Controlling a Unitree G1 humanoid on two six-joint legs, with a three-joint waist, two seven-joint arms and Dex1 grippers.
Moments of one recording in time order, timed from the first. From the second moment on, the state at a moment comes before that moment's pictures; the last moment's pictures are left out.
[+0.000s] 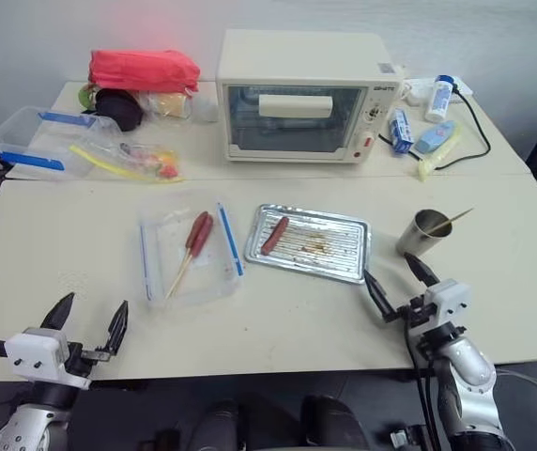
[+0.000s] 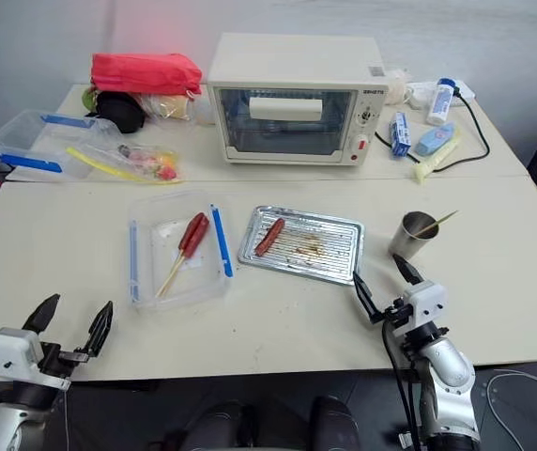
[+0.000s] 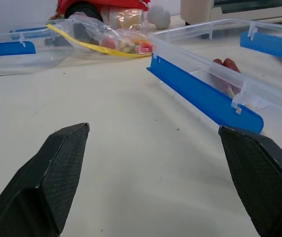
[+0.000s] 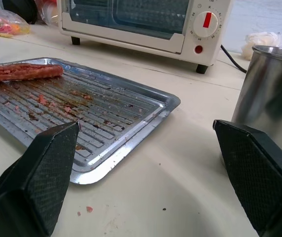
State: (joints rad) left arm 0.45 0.22 0.48 -0.33 -0.35 -0.17 -0.41; right arm 0.02 -0.28 -0.18 0.16 0.30 -0.46 0.62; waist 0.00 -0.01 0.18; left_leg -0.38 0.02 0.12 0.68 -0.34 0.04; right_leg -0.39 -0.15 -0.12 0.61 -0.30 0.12
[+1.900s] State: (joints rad) left arm -0.06 0.65 0.23 -0.39 -0.73 0.29 -0.94; right arm -0.93 -1.02 0.01 0.95 0.29 0.35 1.52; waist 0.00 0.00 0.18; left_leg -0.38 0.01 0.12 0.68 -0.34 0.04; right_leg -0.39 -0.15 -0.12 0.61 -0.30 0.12
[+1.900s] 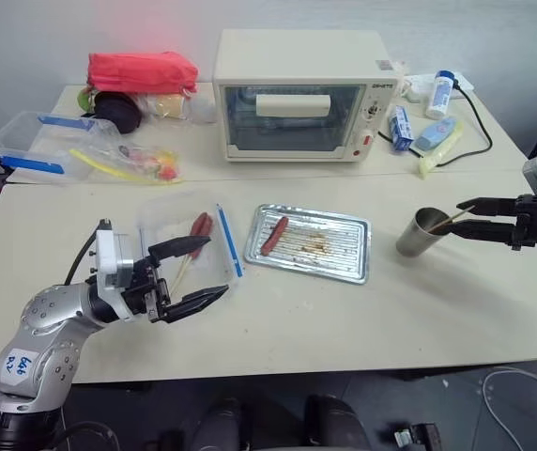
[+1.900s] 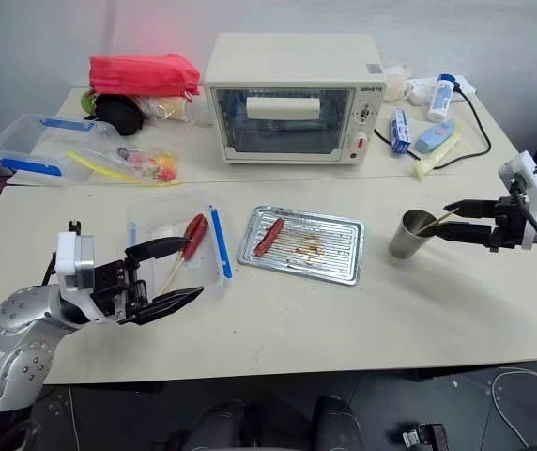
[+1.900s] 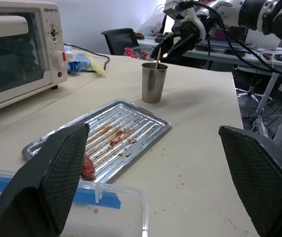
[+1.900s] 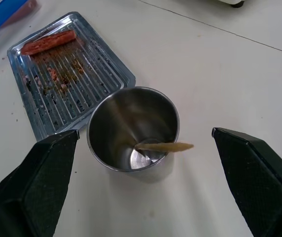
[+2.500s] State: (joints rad) left arm -0.09 0.63 0.23 -0.38 -0.72 0.29 -0.92; right arm -0.99 -0.99 0.00 1.03 0.22 0.33 1.53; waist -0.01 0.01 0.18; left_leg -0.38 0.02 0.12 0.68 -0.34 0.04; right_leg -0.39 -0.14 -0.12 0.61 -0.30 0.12
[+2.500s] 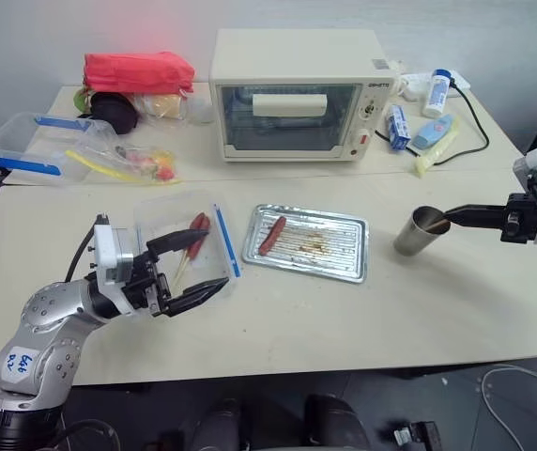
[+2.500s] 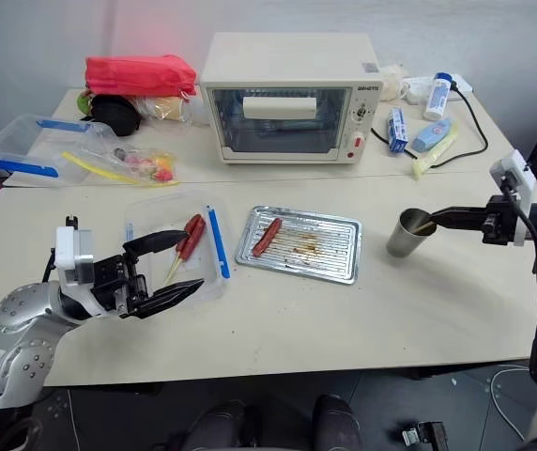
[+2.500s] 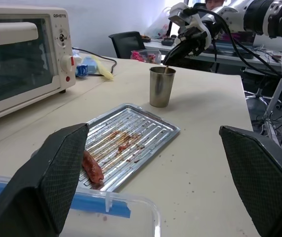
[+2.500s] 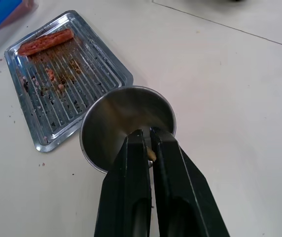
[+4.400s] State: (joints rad) left arm -0.32 0.31 0.02 -0.28 -0.67 0.21 -0.92; right arm -0.73 -0.54 -0.09 0.00 1.01 1.00 1.16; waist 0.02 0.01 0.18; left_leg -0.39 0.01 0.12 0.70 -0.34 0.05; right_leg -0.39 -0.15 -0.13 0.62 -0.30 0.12
